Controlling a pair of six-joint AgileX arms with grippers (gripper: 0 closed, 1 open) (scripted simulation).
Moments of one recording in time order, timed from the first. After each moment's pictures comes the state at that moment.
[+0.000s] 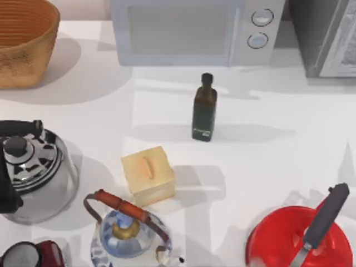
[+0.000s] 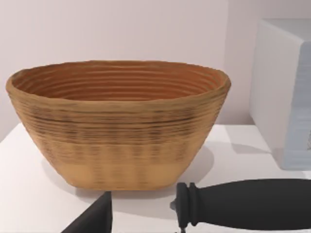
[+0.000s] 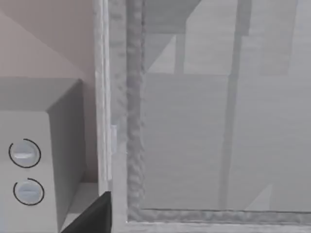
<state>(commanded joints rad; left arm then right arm) 0.00 0.00 0.00 0.00 0.00 0.00 -0.29 0.39 0.14 0.35 -0.29 0.01</state>
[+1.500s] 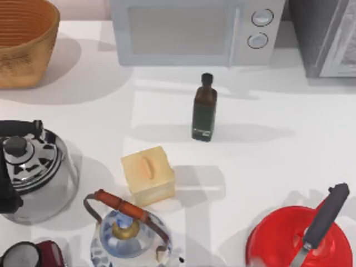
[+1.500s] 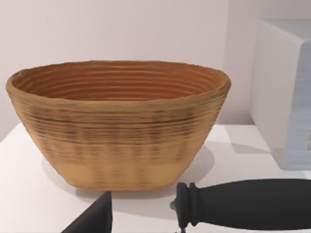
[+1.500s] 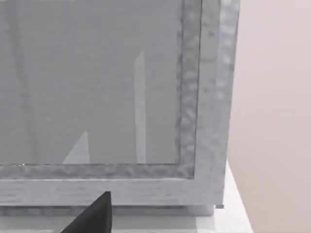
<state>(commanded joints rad) 0.00 0.00 0.00 0.00 0.00 0.00 -1.04 1.55 0.46 1.09 -1.01 0.02</state>
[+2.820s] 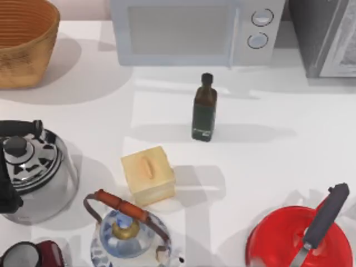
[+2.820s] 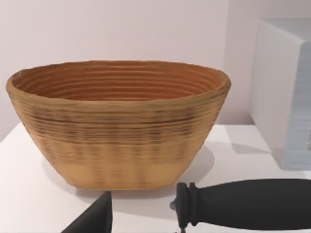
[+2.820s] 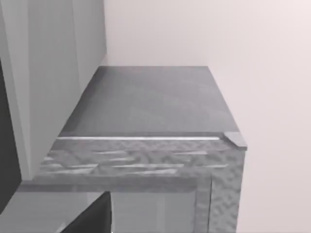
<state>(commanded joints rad) 0.00 0.00 0.00 0.00 0.00 0.00 -1.04 1.34 1.74 -0.39 -1.03 0.02</state>
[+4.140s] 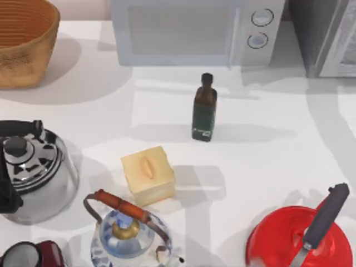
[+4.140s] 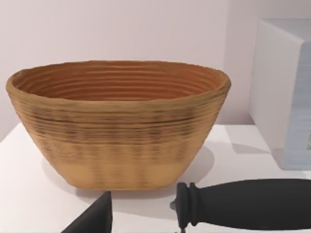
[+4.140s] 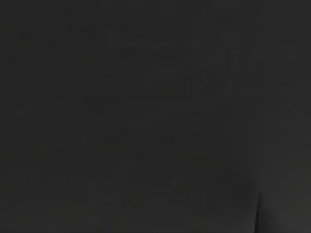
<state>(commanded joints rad) 0.00 0.00 0.00 0.00 0.00 0.00 0.29 1.32 1.75 -0.44 0.30 0.02</state>
